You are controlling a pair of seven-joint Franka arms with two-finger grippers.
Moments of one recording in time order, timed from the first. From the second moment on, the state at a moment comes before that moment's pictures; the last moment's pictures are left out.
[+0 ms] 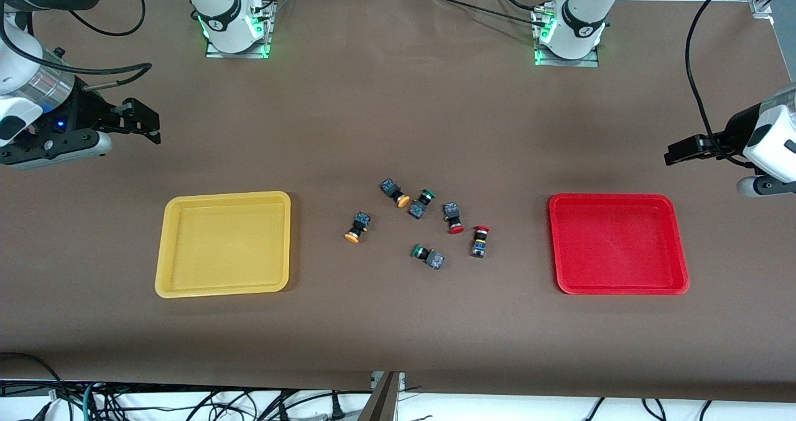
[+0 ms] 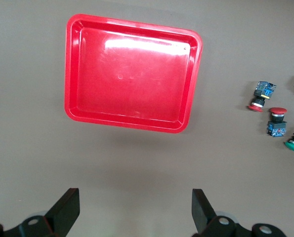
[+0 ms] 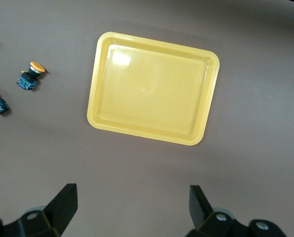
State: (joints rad) left arm 0.04 0.20 -0.02 -1.45 -0.03 1.49 -0.13; right arm 0.19 0.09 -0.06 -1.54 0.00 1.63 -0.12
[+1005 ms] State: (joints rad) left arm 0.04 0.20 -0.03 -1.44 -0.03 1.49 -0.13; right arm 0.19 0.09 -0.05 -1.54 0.02 1.71 -0.12
